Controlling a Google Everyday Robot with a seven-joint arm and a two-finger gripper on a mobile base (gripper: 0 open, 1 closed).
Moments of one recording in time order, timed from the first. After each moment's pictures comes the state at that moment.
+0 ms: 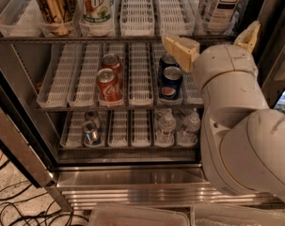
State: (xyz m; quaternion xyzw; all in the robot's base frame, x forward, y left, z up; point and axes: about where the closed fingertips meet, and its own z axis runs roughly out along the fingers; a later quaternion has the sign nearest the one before) arm 0.528 -0.157 1.054 -0.03 0.63 -0.07 0.77
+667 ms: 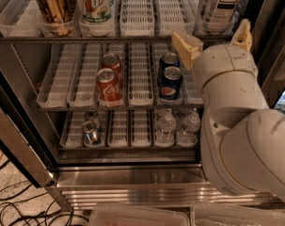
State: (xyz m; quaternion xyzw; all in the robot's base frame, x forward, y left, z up) arm 0.528 -0.157 1.054 -0.03 0.63 -0.07 0.77
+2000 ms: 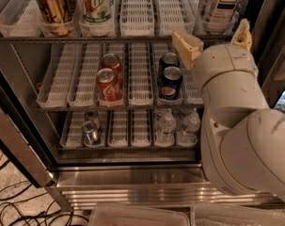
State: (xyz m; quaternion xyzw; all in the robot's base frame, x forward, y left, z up) arm 0.528 -0.157 1.054 -0.03 0.63 -0.07 0.77
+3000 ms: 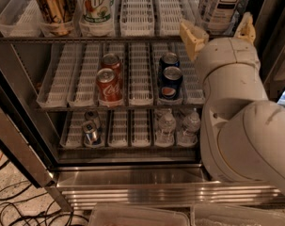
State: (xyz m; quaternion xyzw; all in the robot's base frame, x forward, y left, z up) arm 0.536 -0.168 1.063 -0.01 0.62 -0.08 0.78
